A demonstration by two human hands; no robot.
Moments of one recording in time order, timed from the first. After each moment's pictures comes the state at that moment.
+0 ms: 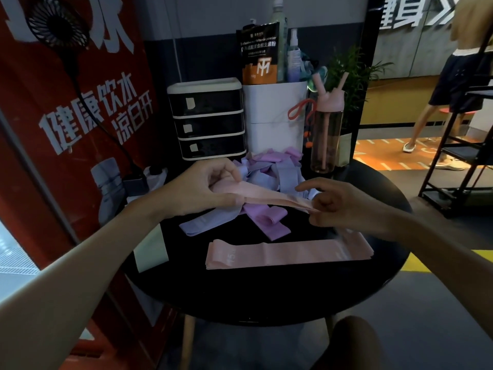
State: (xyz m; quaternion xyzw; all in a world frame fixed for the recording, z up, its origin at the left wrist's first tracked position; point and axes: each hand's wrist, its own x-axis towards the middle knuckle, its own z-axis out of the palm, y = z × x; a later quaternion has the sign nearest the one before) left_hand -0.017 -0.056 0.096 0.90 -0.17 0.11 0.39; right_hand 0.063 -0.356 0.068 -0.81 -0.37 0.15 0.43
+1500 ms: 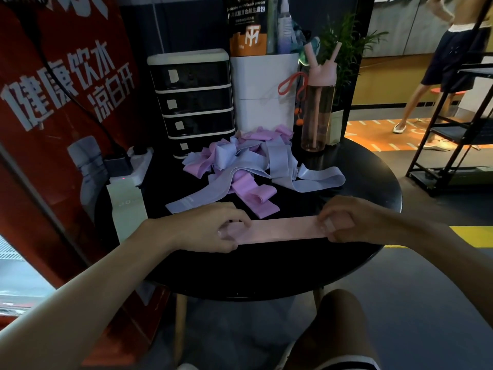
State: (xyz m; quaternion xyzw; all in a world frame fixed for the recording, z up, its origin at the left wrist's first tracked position) left_hand -0.022 -0.074 0.009 0.97 -0.18 -0.08 0.14; right_hand 0.083 -0.412 0.001 -0.89 -0.38 0.10 0.21
